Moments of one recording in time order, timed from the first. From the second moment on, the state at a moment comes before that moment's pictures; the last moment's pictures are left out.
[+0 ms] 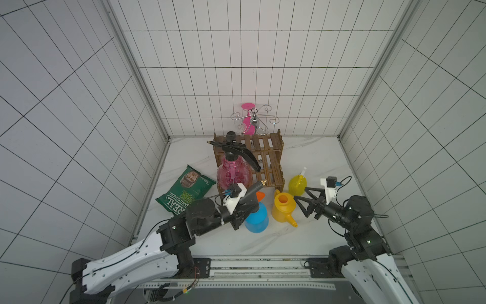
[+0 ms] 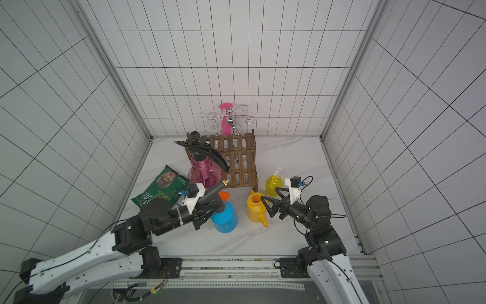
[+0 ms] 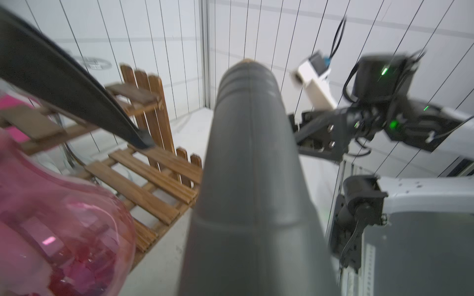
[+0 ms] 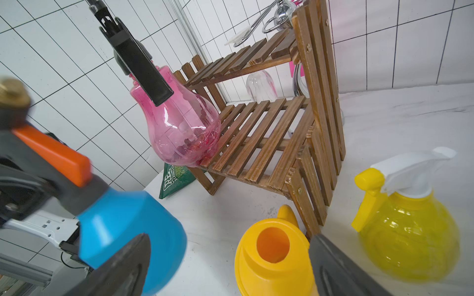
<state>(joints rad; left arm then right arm) -1.06 0.68 0.78 -0.20 -0.01 -0.14 0.37 0.42 0.47 -0.22 -0.58 0.36</state>
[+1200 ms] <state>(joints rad) -0.09 1.68 2.48 -0.60 0.41 -0.24 0.37 0.40 0.46 -0.19 -0.65 0.42</state>
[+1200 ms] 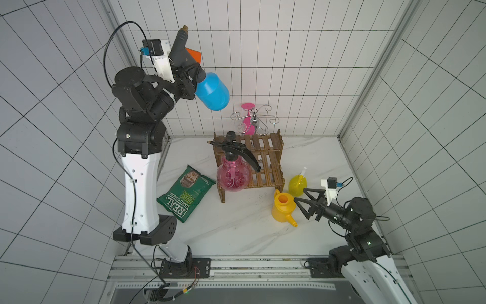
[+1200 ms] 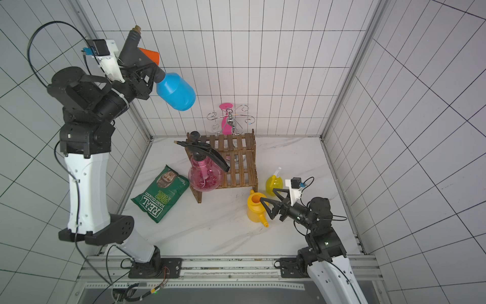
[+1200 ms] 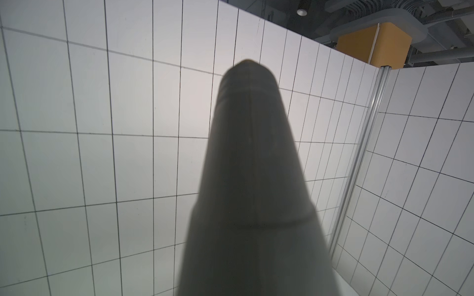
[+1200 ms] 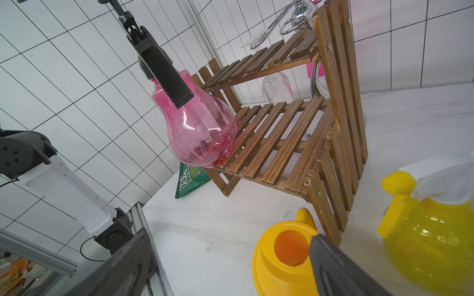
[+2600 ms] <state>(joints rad) -0.08 1.79 2.23 -0.73 0.75 0.09 0.37 0.42 0.45 -0.17 -0.67 0.43</state>
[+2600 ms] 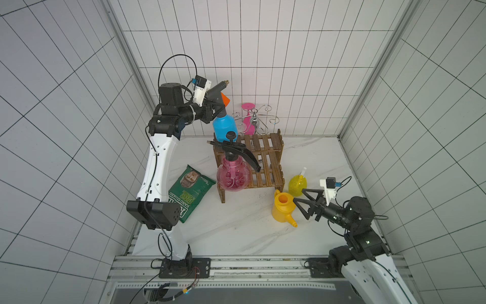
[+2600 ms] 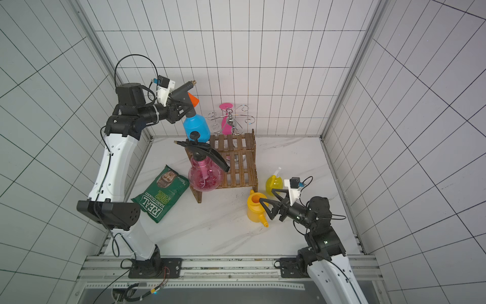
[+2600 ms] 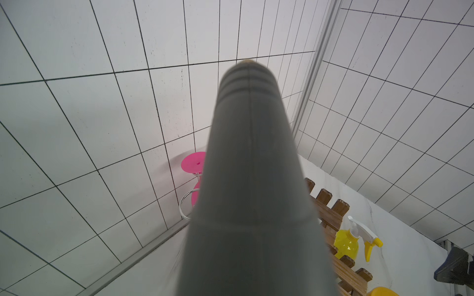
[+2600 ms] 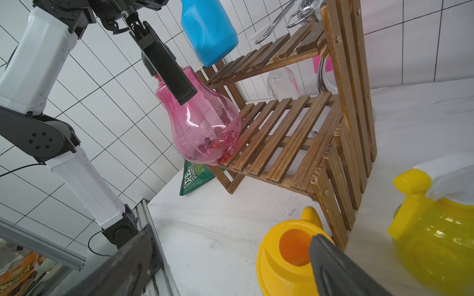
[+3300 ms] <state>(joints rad) -0.10 1.76 2.16 -0.73 0.75 0.15 0.37 0.41 0.45 -0.16 -0.68 0.43</state>
